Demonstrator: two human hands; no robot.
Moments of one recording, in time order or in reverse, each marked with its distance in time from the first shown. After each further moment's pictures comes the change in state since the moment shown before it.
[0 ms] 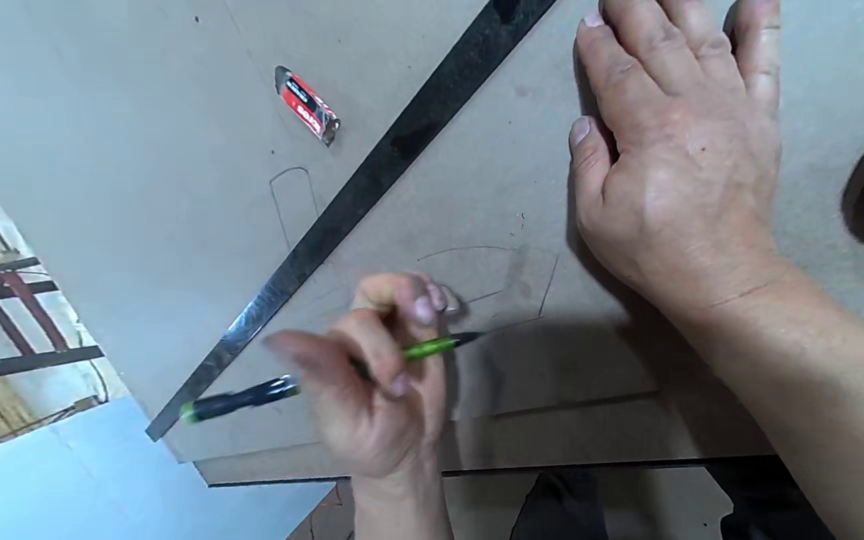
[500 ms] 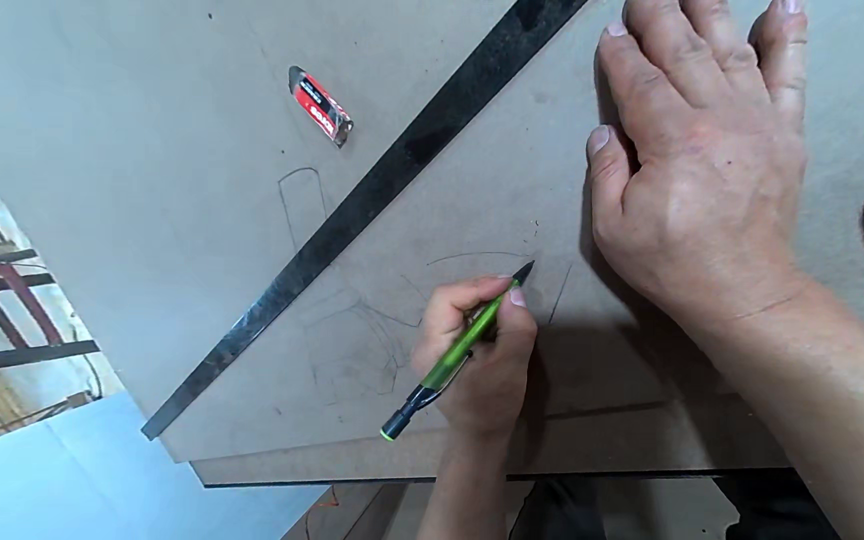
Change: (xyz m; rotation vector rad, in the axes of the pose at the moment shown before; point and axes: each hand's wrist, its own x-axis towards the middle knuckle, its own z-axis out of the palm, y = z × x) left_hand -0.016 -0.044 0.041 0.415 0.252 0.049; right_hand 0.000 -0.001 -0.001 -0.006 0.001 0.003
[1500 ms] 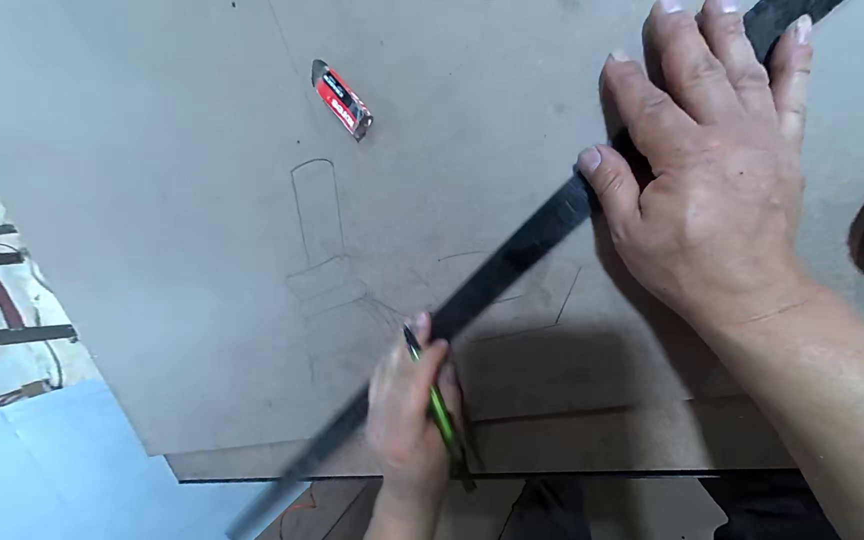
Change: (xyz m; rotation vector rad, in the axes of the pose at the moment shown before) left_hand -0.047 -0.018 -0.106 0.842 -0.216 0.213; right_hand 0.001 0.006 -0.004 0.000 -0.029 -0.049
